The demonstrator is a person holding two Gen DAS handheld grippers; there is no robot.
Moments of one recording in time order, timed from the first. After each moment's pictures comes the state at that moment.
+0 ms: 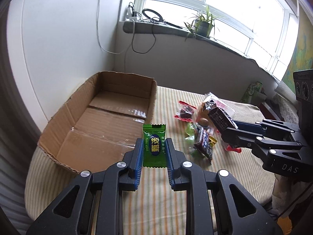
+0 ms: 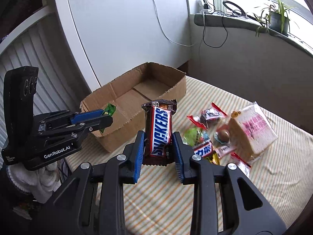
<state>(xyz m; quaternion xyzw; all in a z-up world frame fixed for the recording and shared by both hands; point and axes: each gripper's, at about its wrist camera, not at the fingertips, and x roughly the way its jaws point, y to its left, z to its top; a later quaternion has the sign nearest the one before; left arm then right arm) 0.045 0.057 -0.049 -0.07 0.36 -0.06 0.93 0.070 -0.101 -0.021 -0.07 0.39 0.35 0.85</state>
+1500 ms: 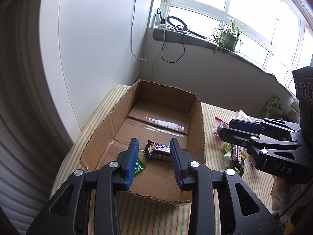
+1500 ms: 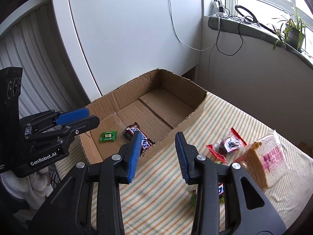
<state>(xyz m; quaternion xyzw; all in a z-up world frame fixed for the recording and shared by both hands) 0.055 0.121 -0.045 -0.09 0.35 -0.01 0.93 0.102 -0.035 -0.025 -0.10 0.38 0.34 0.85</state>
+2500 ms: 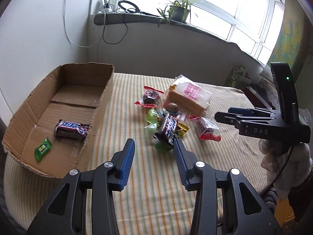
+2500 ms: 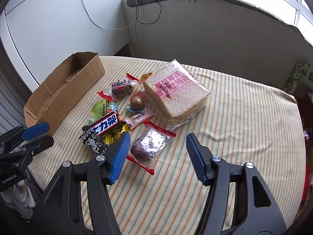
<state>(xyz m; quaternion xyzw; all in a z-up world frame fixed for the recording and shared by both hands) 0.049 -0.013 -0.069 -0.05 0.39 -0.14 0.91 0.114 -0.224 -0.072 -0.03 0.46 0.18 0.87</state>
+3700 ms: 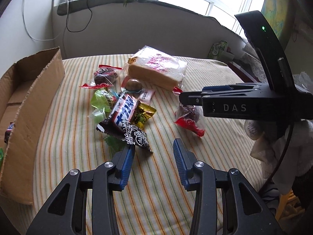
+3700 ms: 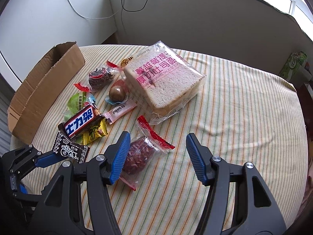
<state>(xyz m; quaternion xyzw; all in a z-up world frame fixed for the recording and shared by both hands) 0.064 -0.073 -0.114 -0.01 0.43 -0.22 0.88 0.131 -0.223 -0.105 -0.04 0.49 0.14 0.86</state>
